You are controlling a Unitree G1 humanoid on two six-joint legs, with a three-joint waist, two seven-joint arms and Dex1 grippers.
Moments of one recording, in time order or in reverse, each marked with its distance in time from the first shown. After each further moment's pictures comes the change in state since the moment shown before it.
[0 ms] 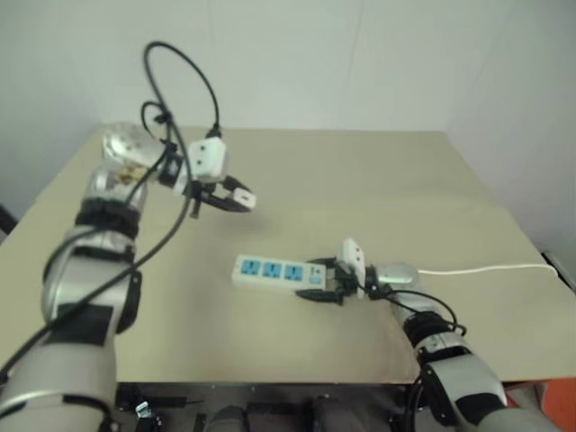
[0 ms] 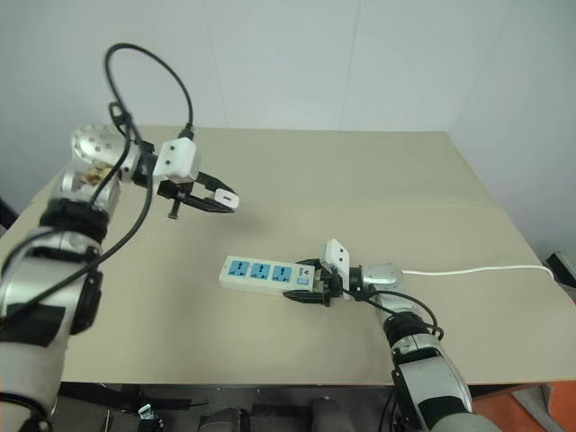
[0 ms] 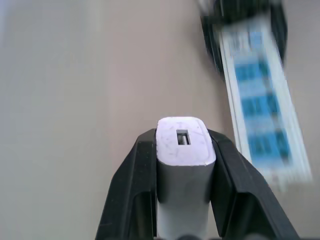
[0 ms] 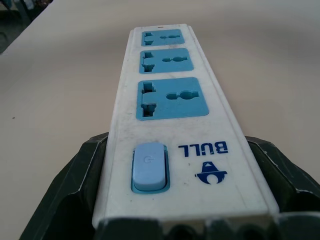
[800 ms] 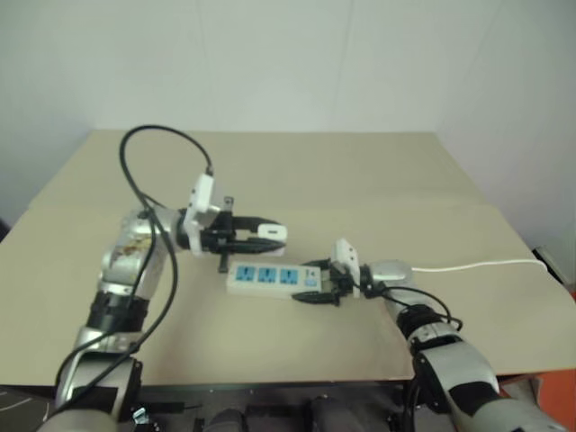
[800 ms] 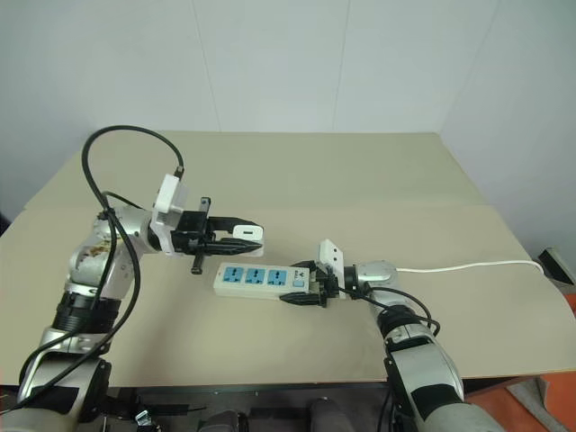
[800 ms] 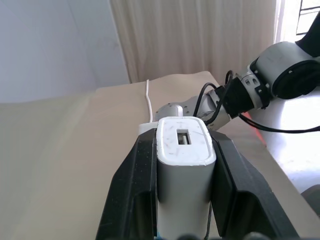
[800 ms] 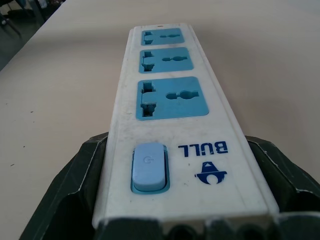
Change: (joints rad) left arm 0.516 -0.069 0.125 -0.764 -0.353 0.504 0.186; right arm -0.069 0.027 0.003 0.146 -0.037 -0.055 0.038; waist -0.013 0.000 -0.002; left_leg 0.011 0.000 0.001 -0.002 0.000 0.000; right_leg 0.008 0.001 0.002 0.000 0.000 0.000
